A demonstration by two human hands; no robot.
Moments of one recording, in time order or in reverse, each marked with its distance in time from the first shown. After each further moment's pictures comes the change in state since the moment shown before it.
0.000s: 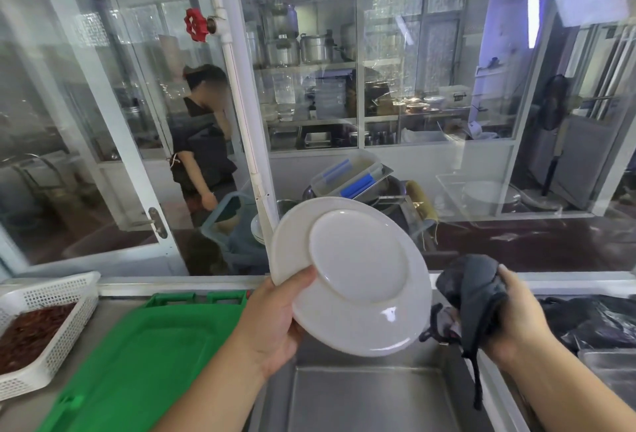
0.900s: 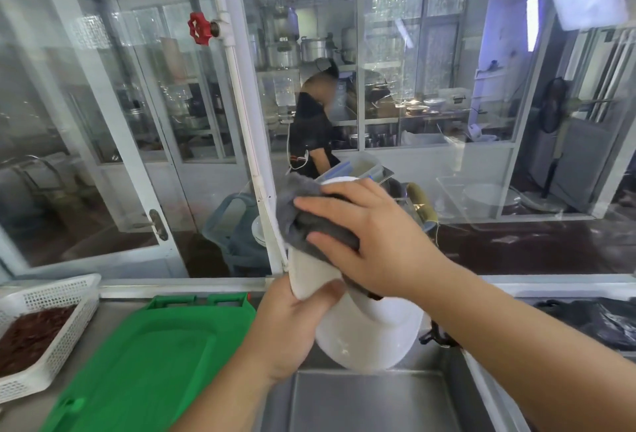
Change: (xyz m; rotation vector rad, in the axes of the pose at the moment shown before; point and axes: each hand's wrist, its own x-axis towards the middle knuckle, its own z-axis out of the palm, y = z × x) left_hand -0.018 0.000 0.007 0.517 -0.156 0.391; right_hand -0.074 0.027 0.158 -1.434 -0.744 -1.739
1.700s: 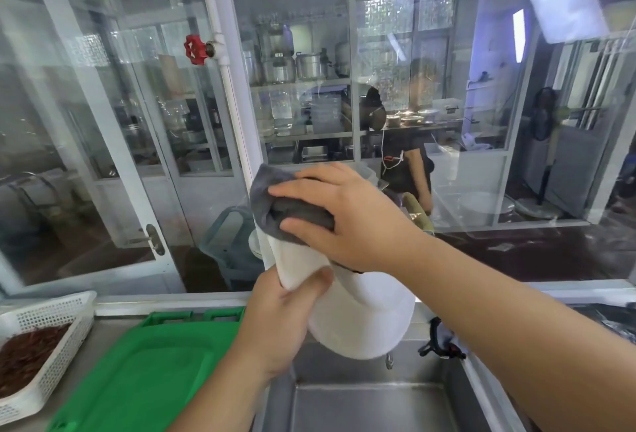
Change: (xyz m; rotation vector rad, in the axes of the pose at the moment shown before) left_hand 0.014 0.020 0.004 -0.049 0.077 0.020; right_hand 0.043 0.005 -0.010 0.044 -0.024 -0.053
